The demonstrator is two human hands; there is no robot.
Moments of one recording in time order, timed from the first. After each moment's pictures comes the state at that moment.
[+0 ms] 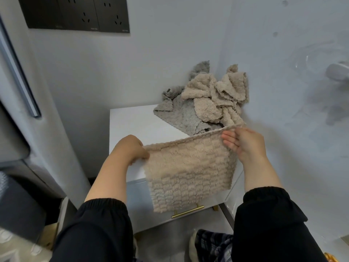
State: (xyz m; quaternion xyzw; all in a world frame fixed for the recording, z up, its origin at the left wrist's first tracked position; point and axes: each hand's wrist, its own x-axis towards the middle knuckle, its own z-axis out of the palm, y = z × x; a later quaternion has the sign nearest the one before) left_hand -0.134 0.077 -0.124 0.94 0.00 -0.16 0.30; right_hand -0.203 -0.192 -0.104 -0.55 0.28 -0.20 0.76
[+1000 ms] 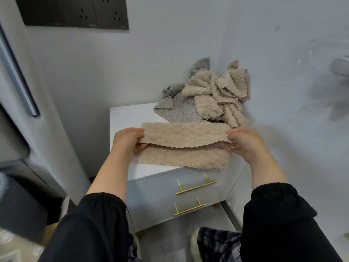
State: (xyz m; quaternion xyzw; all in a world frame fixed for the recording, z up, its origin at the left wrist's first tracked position) left_hand -0.123 0.073 -0.134 0.65 0.15 -0.07 0.74; right_hand -0.203 -0.202 -0.110 -0.70 0.29 -0.09 0.65
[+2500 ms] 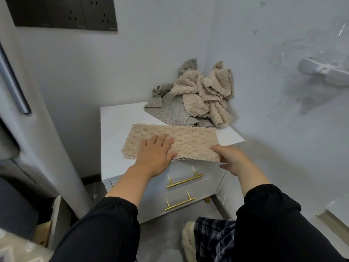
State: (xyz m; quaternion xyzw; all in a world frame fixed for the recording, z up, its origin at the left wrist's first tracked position) left_hand -0.161 0.015 -0.178 0.96 -0.29 0.00 0.02; right_hand -0.231 -0.207 -0.152 -0.69 0.36 0.00 0.62
